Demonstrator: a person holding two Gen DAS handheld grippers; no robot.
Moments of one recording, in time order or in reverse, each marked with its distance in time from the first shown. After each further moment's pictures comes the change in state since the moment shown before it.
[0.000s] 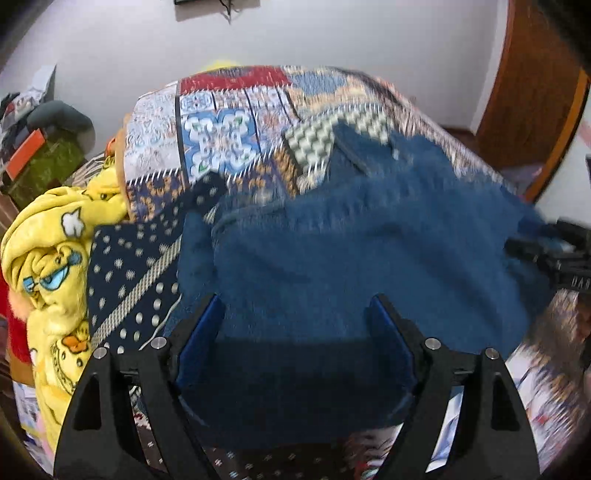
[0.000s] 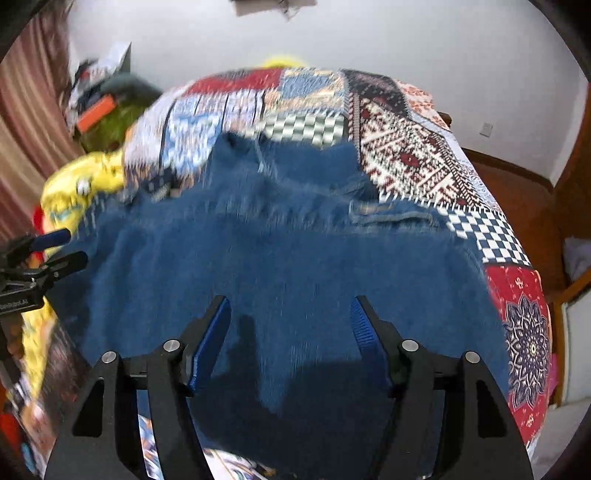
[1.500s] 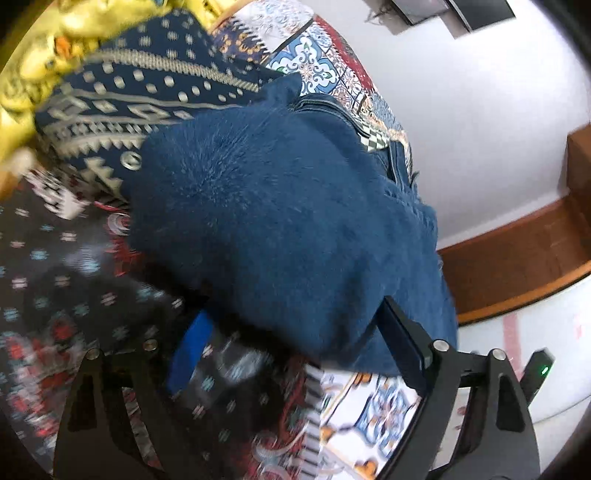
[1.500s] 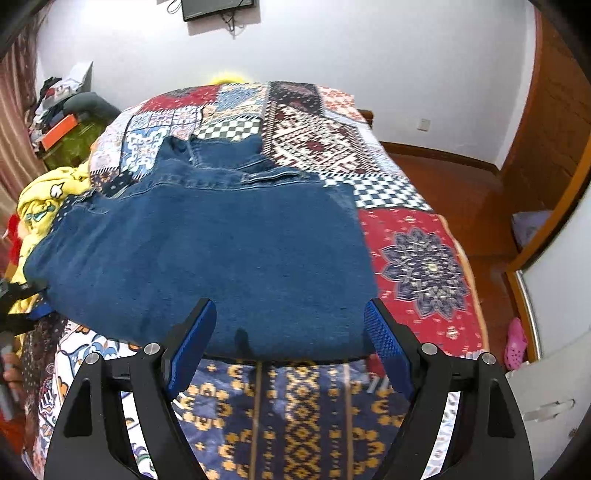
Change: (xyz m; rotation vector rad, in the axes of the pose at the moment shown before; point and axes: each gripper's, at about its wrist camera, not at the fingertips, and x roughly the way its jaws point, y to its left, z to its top) left arm 0.013 0.053 -0.112 -0.814 -0.018 -0.468; right arm -0.074 -0.048 -0.064 0.108 -0.066 -0.150
